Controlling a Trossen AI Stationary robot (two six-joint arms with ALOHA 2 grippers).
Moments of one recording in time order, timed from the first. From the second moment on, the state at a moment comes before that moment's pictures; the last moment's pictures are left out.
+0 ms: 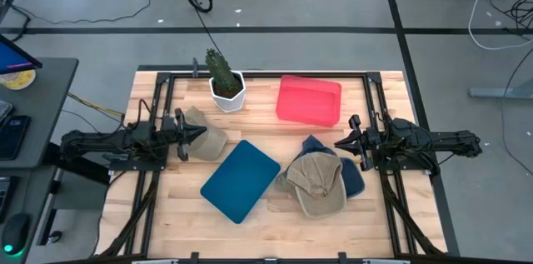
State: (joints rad) left arm -0.03 0.01 0.02 0.06 -0.29 -0.16; right arm 0.01 0.00 0.02 0.03 -0.14 -0.01
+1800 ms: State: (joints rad) left arm -0.03 0.12 0.43 0.21 -0.48 -0.31; right arm 0.01 0.34 0.35 0.42 0.20 0.52
